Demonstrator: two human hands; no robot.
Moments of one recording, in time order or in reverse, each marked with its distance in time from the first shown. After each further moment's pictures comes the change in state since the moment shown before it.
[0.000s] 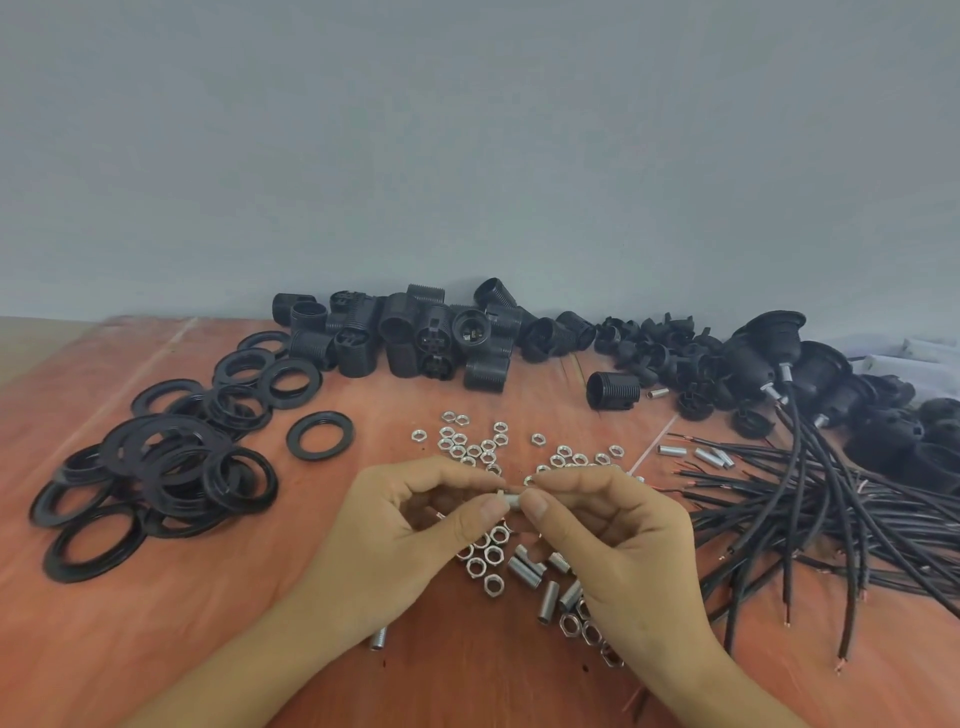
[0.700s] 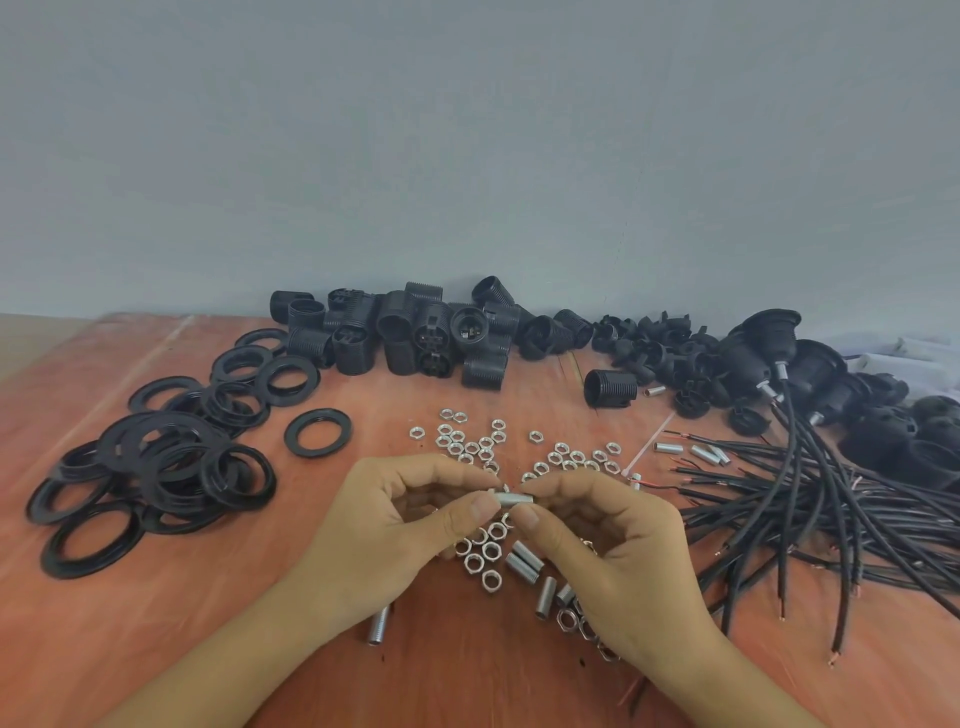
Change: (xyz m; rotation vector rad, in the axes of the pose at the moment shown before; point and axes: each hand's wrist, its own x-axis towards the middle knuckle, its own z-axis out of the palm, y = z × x) left_hand 0.002 0.000 -0.006 -0.112 -0.054 -0.076; right_hand 0.001 0.004 -0.008 -0.258 -0.137 -0.122
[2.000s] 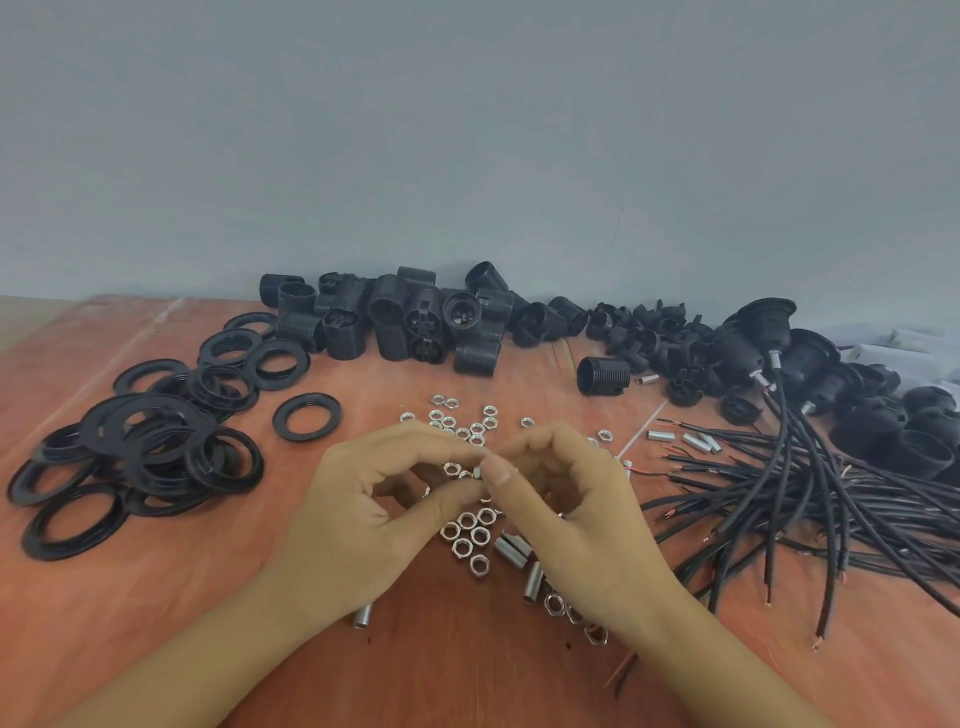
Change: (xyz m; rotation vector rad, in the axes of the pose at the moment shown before) left_hand -0.002 0.004 0.005 0.316 0.095 0.379; right_hand 0.015 -0.006 0.011 -0.045 -0.073 0.055
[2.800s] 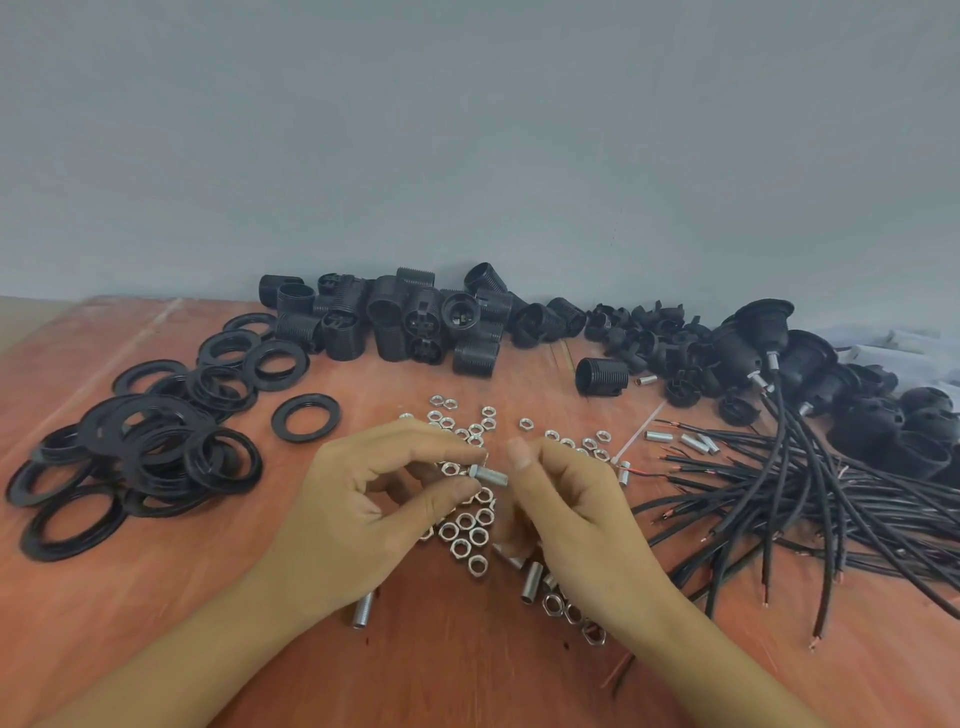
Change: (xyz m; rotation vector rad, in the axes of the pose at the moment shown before) left_hand 0.002 -0.006 -0.004 0.018 0.021 0.032; right_hand 0.000 -0.001 0.002 0.135 -0.060 0.138
